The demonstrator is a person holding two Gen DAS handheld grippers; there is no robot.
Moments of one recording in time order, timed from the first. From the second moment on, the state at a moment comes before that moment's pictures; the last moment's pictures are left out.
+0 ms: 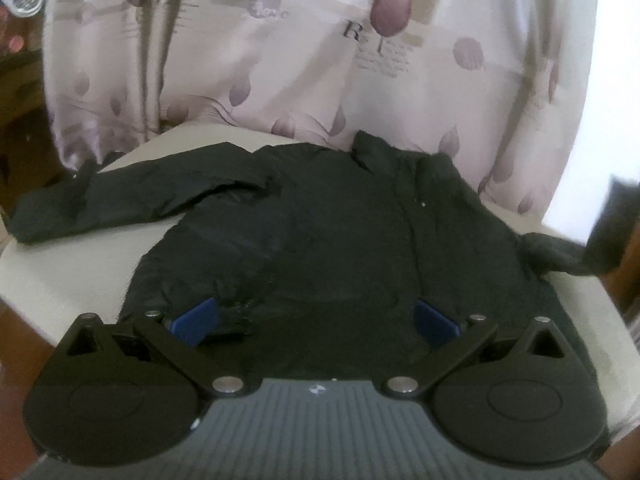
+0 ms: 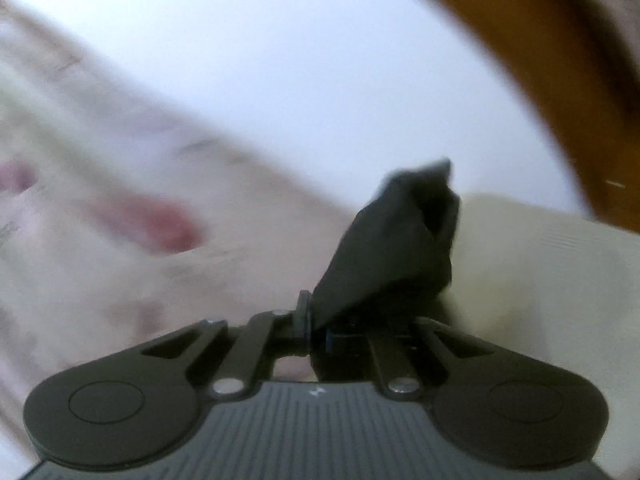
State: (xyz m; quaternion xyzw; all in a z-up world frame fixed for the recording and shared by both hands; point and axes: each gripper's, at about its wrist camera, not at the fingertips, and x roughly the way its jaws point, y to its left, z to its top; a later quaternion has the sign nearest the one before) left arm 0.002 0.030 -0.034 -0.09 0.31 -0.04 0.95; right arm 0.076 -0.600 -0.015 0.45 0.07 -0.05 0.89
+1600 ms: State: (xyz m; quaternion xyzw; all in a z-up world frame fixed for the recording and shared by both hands) left arm 0.074 0.301 -0.091 -0.34 0.30 0.09 0.89; right arm 0.070 -0.169 -0.079 0.01 0.24 0.31 0.92
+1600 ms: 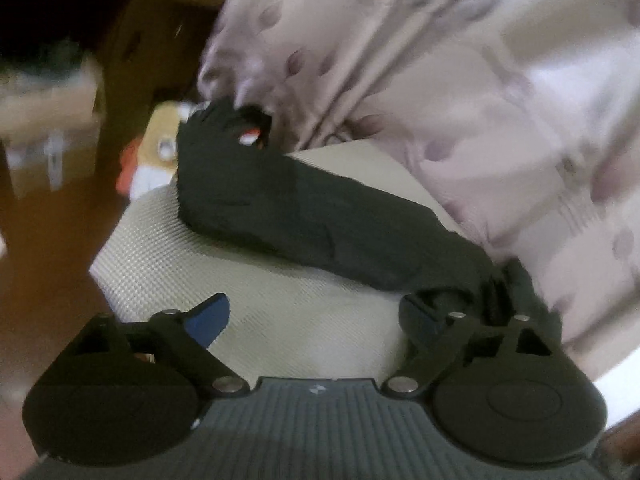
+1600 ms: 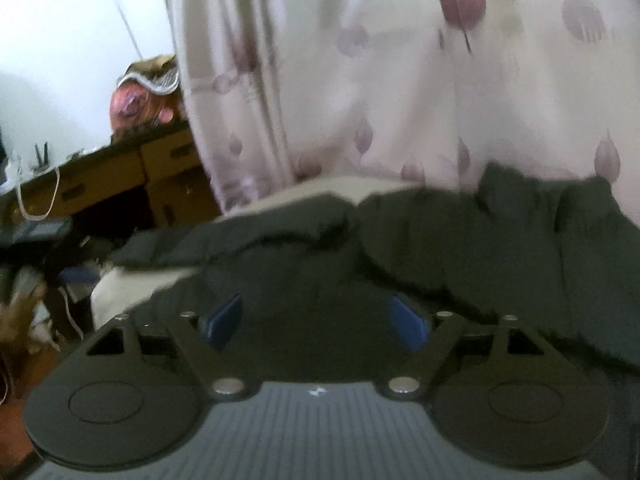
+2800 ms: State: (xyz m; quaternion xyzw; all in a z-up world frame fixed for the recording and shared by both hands) left arm 0.217 -0.044 0.074 -0.10 0.22 -0.18 0.95; right arm 0.022 -0.336 -0.100 0.28 0.23 0.17 0.92
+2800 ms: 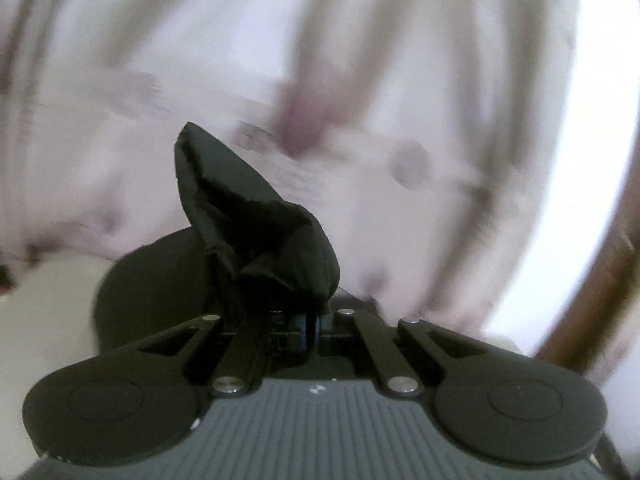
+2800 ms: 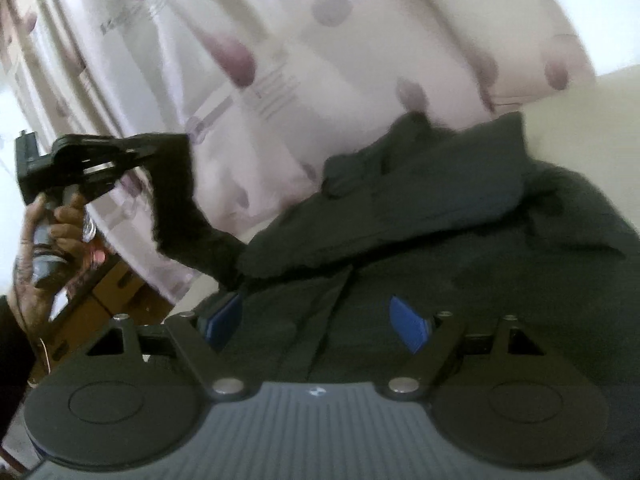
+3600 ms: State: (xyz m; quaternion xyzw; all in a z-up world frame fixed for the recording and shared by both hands) left arm 0.180 -0.118 -0.054 0.01 0.20 -0.25 0.95; right arm 0.058 -0.398 -0.077 0.27 0.20 0.14 0.93
